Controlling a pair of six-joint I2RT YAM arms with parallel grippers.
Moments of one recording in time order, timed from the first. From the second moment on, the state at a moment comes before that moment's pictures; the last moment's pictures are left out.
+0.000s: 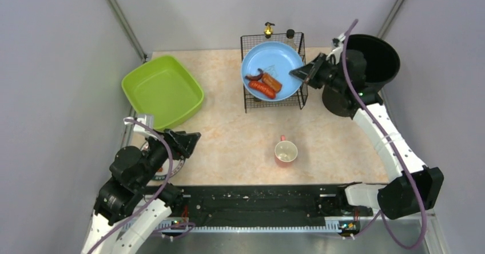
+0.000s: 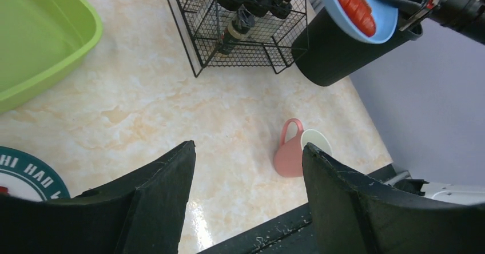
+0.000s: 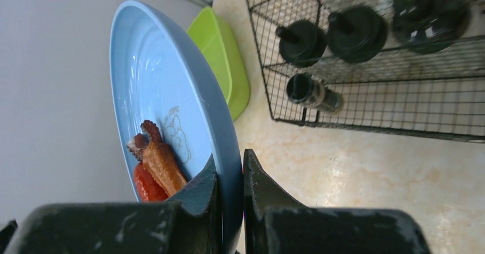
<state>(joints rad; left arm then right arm) -0.52 0.28 0.83 -0.66 -0.03 -0.59 0.29 1.25 1.19 -0.24 -0.40 0.79</state>
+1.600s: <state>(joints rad) -0.52 0.24 0.72 -0.70 -0.10 -0.44 -0.36 1.30 1.41 -0.42 0.05 0.73</state>
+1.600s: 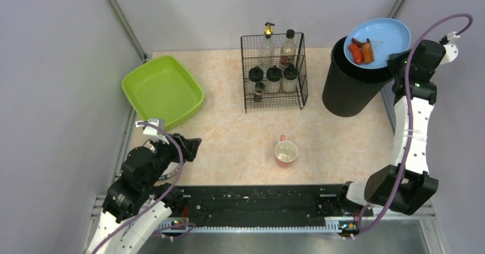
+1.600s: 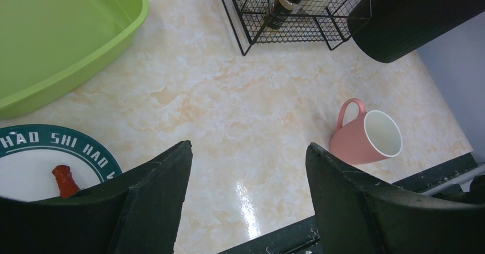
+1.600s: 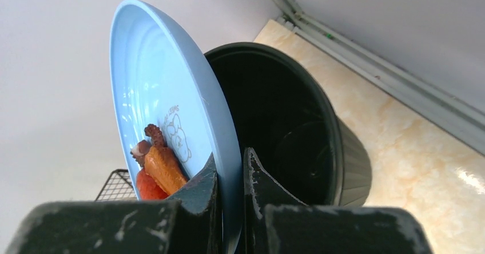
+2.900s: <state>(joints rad) -0.52 0.22 0.71 -0.70 -0.11 -0.44 -0.03 1.27 1.18 0.05 0.52 -0.18</state>
